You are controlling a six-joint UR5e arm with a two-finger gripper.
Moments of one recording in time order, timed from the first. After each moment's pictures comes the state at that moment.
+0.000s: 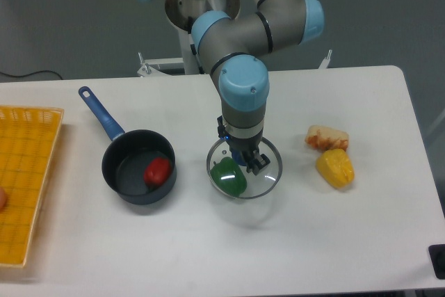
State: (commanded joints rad) arm 2.45 -1.90 -1.61 -1.20 1.59 1.33
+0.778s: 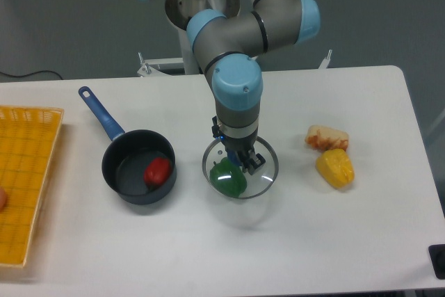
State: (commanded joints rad) arm 2.39 -1.88 -1.62 -1.21 1.59 1.26
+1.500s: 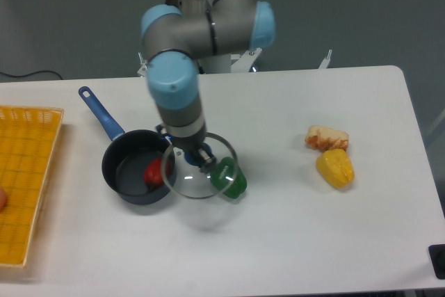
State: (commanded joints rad) arm 2.16 -1.88 -1.62 -1.20 1.64 0.99
